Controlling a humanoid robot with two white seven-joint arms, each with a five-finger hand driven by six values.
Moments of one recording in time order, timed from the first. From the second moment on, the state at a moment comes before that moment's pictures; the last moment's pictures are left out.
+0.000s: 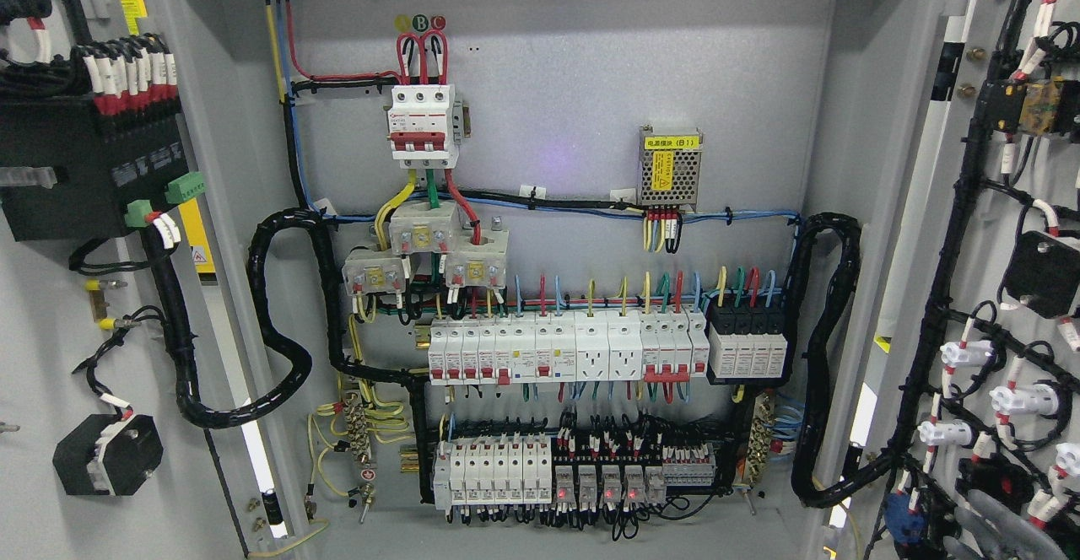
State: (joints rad) left arm 0.47 0.19 0.46 -2.04 0.62 -0.20 -0.71; right arm 0.35 -0.37 -0.21 -2.08 -0.61 -0.54 0.34
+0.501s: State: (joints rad) left arm 0.44 0.20 0.58 -1.97 0.67 -0.16 -0.79; right arm 0.38 -0.37 -0.24 -2.07 -0.63 -0.54 0.34
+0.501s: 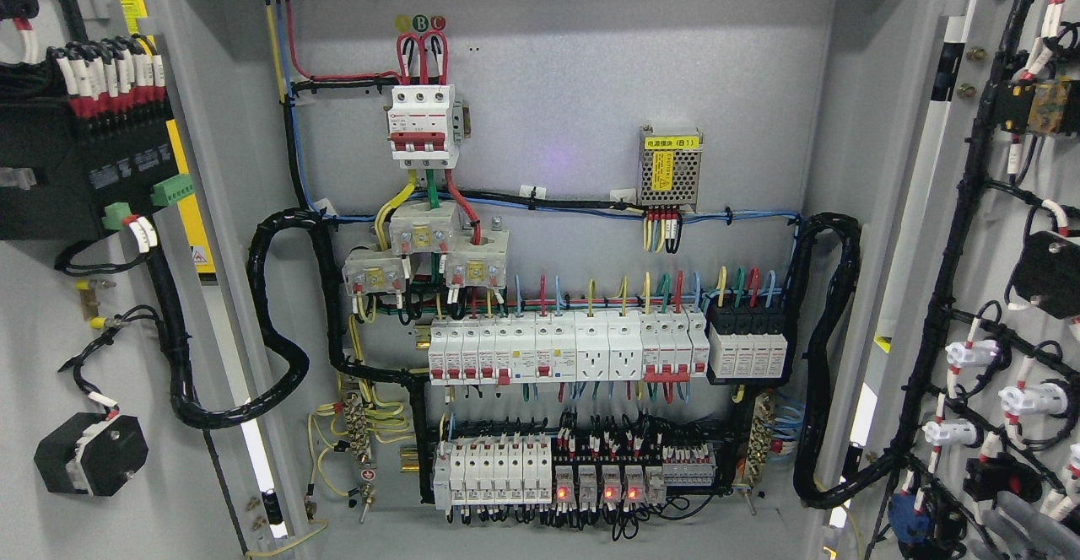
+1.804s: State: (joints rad) left arm 0.28 0.35 0.69 -1.69 0.75 -0.06 -0.86; right arm 0.43 -0.36 -0.31 -2.07 -0.70 -0.51 0.34
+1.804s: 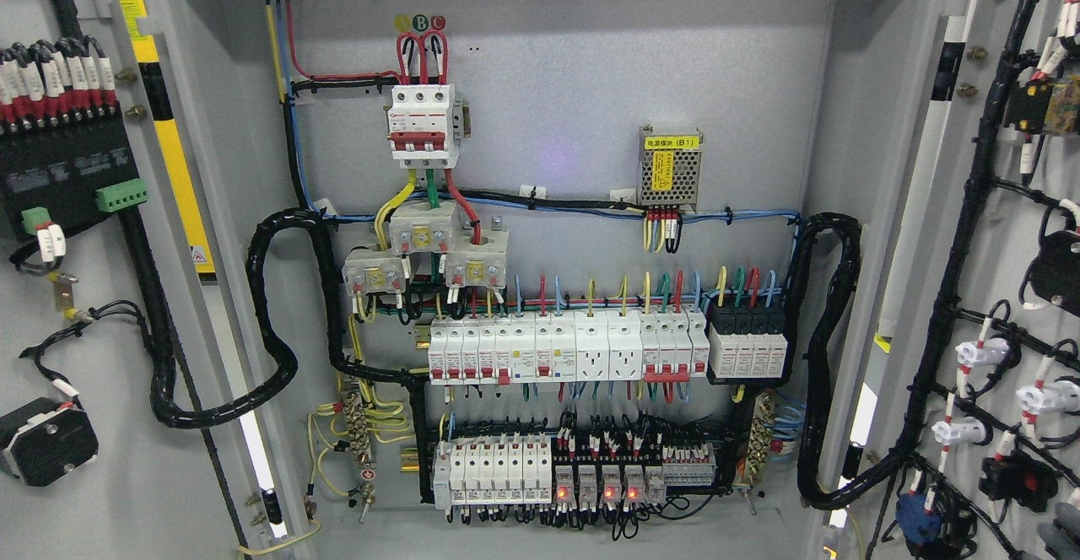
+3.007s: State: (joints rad) left arm 0.23 0.44 0.74 -1.55 0.77 -0.06 -0.91; right arm 0.48 -0.35 -0.37 -2.07 -0.70 -0.52 0.34
